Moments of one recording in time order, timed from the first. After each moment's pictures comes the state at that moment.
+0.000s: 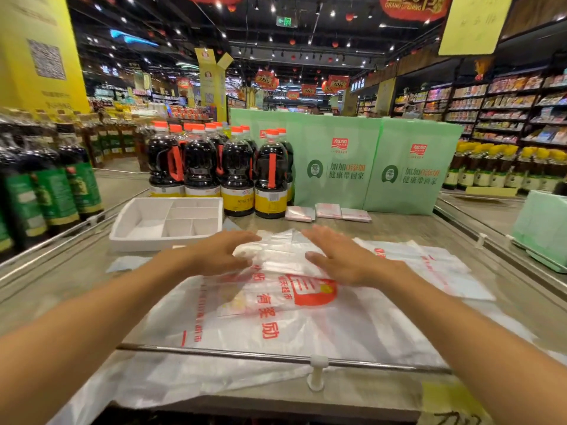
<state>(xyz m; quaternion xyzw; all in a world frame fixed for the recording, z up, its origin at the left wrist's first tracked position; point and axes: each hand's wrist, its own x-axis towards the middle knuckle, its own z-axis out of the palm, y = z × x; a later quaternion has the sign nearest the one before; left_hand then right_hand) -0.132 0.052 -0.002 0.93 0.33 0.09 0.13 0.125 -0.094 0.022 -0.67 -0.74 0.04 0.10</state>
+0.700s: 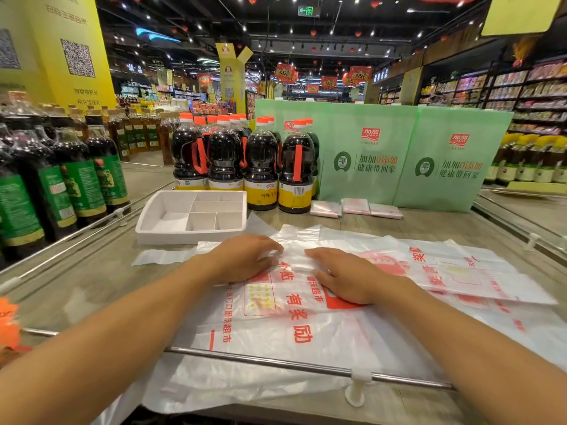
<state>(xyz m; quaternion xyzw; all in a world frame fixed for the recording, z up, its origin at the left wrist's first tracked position) -0.137 0.064 -0.030 0.95 0.29 0.12 0.01 0.102 -0.060 -0.023 -0.65 -0.76 0.05 0.06</state>
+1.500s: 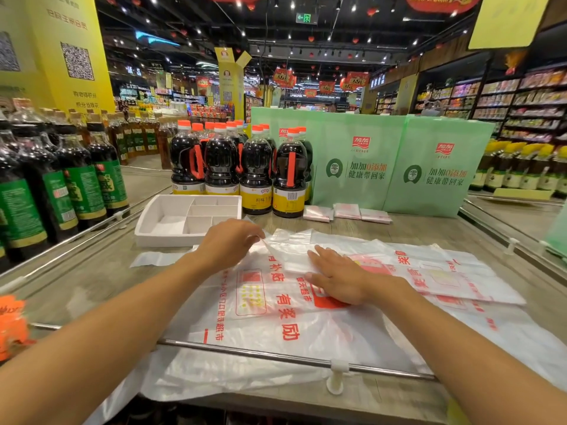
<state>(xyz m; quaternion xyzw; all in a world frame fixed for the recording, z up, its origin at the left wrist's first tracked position) -0.138 0.066 -0.016 0.89 0.36 0.26 -0.04 0.112 -0.067 -0.020 -0.68 -0.73 0.11 -0.01</state>
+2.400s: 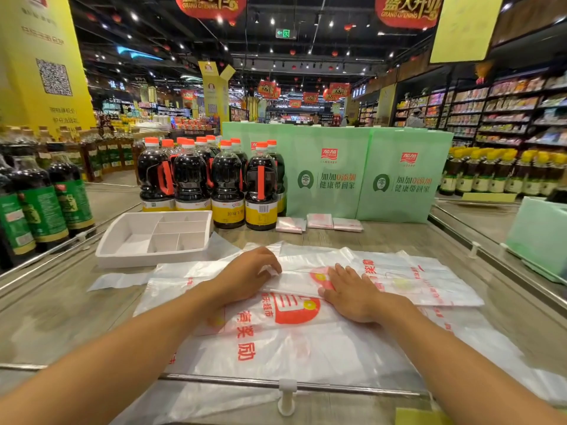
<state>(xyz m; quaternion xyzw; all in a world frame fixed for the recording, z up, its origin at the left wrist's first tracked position) -0.053 0.042 -0.038 0.94 0.25 0.23 0.10 0.192 -0.088 -0.042 -0.76 -0.64 0.11 -0.02</state>
